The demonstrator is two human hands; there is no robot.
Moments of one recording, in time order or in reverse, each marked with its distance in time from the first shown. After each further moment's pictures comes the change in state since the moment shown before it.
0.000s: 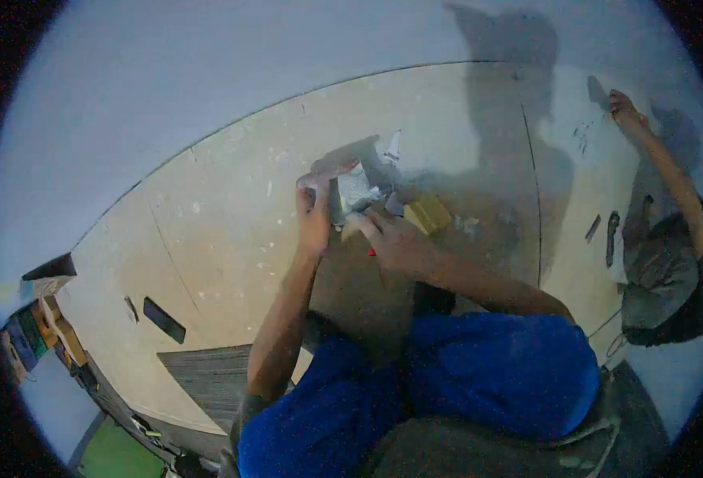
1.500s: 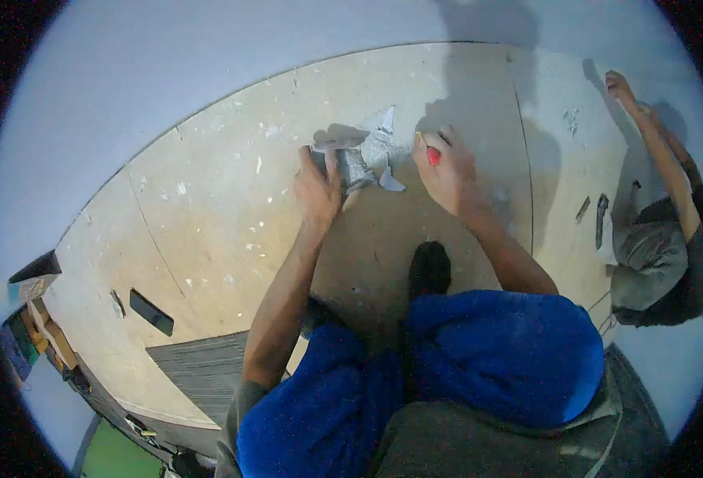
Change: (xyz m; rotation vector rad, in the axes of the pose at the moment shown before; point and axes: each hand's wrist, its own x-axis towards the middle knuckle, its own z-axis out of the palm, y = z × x) left_hand 0.009 -0.004 0.018 0.681 0.171 0.246; right_hand 0.010 0.044 -0.071 -0.090 0.642 0.307
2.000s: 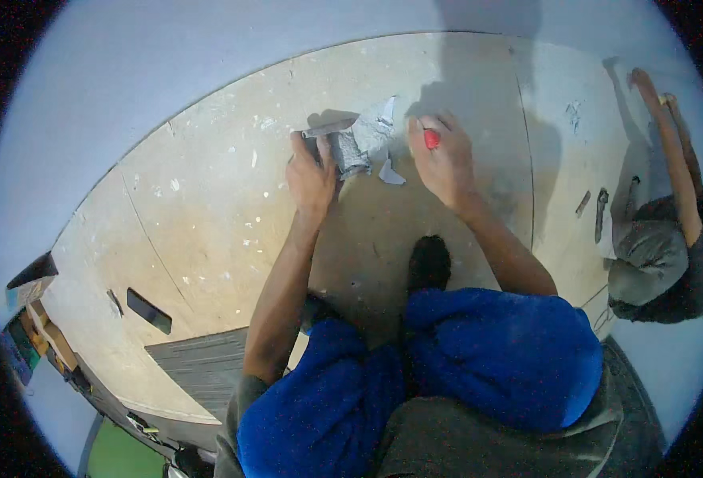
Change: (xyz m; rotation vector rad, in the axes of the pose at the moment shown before) left_hand 0.017 -0.001 0.003 -0.038 -0.021 -0.128; right_hand 0.016 -0.007 0.014 0.117 0.045 -0.034
